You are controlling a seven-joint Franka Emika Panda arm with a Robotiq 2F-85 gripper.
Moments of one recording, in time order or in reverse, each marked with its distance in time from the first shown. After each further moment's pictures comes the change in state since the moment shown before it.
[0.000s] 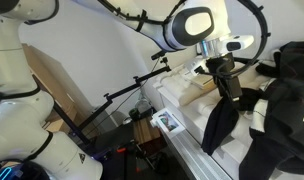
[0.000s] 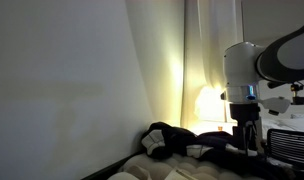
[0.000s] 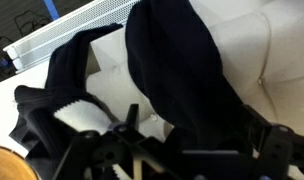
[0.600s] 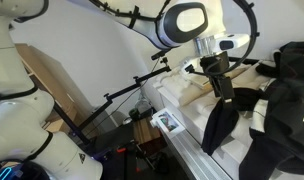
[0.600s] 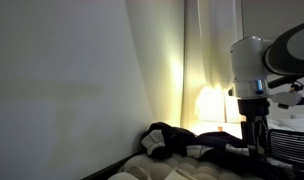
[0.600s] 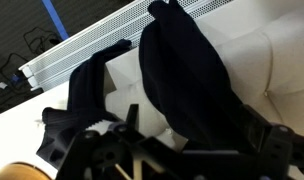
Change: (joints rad) arm -0.012 -0.073 -0.001 -0.068 0.001 -0.035 0.046
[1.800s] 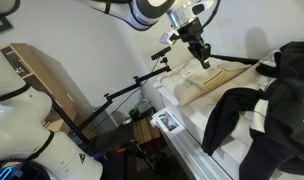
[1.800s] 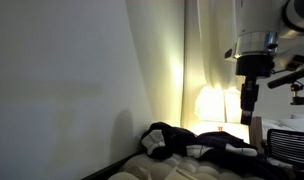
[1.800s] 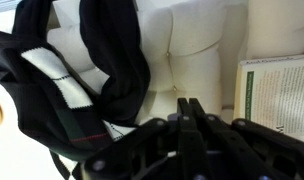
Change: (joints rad) arm 0.092 -0.207 0.065 -0.066 0.055 0.078 -0.157
